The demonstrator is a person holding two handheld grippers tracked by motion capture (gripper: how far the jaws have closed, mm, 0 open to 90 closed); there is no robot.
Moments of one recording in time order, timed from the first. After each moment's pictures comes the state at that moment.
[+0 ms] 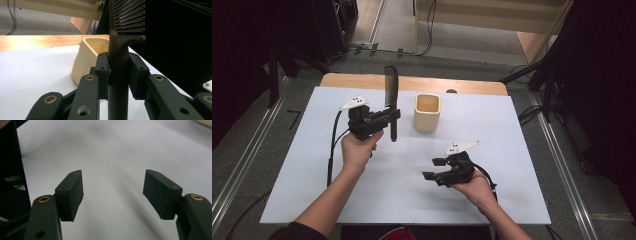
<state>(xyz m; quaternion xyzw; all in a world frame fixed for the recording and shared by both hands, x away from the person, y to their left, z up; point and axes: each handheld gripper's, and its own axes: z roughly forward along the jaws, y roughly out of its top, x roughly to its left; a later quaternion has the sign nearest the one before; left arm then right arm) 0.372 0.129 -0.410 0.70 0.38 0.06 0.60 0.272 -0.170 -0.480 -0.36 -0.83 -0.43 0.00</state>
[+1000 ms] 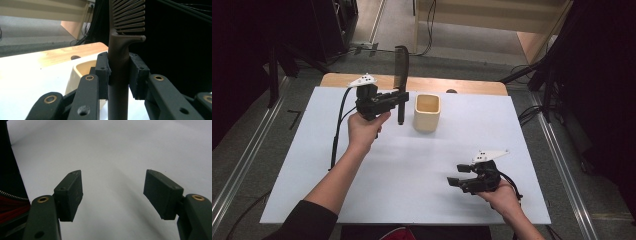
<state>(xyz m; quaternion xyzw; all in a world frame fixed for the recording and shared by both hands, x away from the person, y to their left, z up) 0.410 0.106 -0.377 0.72 0.35 0.04 0.60 0.246 -0.232 -0.486 -0.40 -0.81 -0.42 -0.01</state>
